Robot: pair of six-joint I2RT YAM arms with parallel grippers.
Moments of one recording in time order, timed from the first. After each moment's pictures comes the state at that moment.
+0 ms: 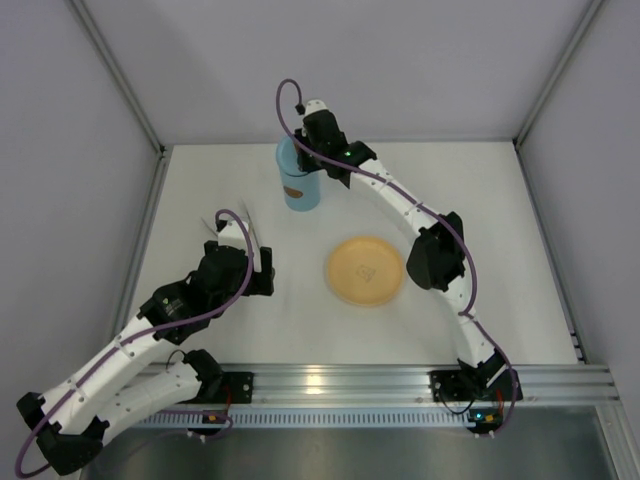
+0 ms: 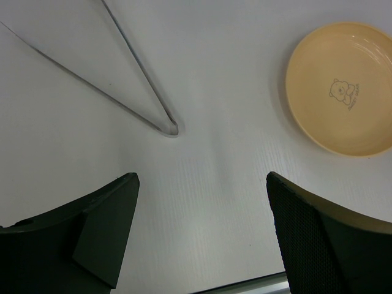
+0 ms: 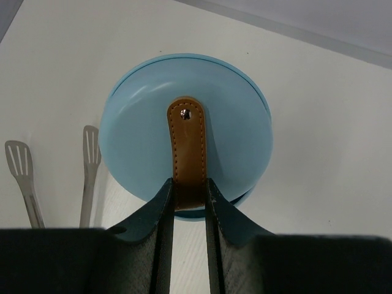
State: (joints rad) left arm -0.78 0.75 0.84 -0.72 -0.44 -0.42; right arm 0.69 2.35 2.40 -0.56 0.14 0.24
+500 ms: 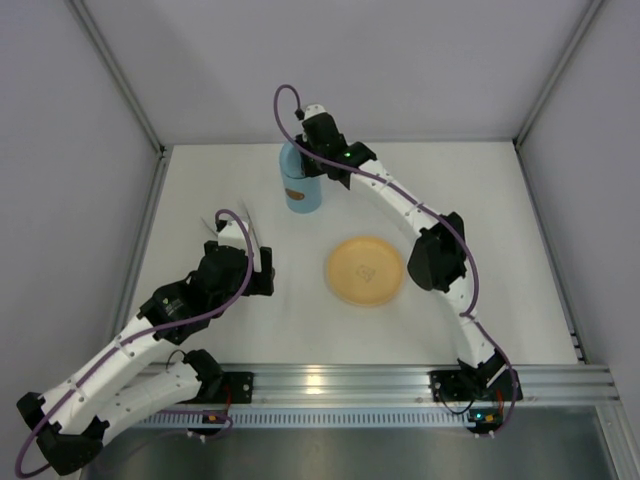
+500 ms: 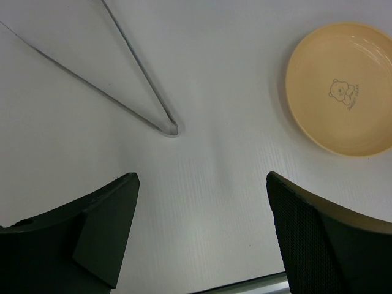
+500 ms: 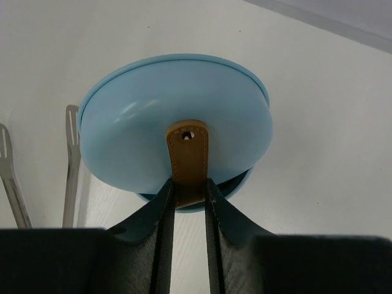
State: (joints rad) left arm -0.78 0.75 0.84 -0.72 -0.44 -0.43; right arm 0.70 2.34 2.38 -0.62 0.16 0.21
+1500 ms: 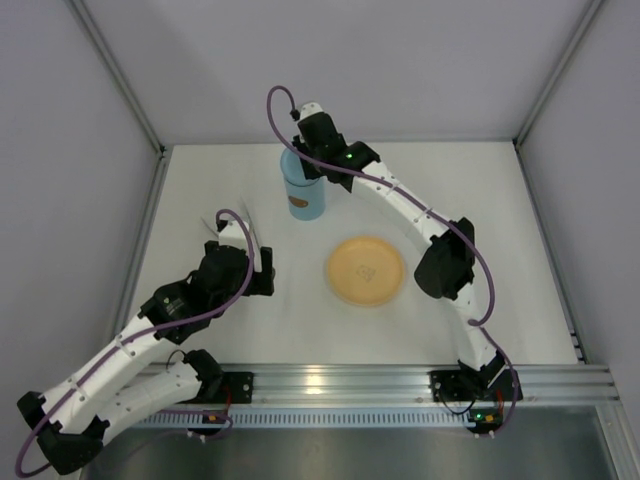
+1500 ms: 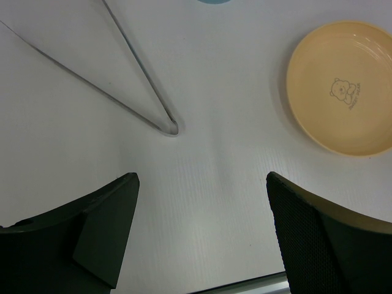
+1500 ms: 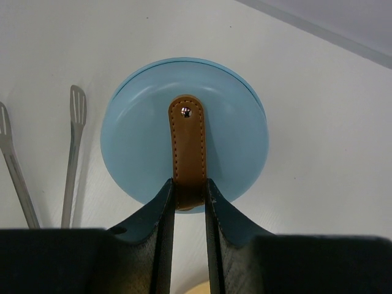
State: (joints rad) left arm -0.78 0.75 0.84 -0.72 -0.44 -0.43; right arm 0.75 2.23 2.33 -0.69 0.25 0.16
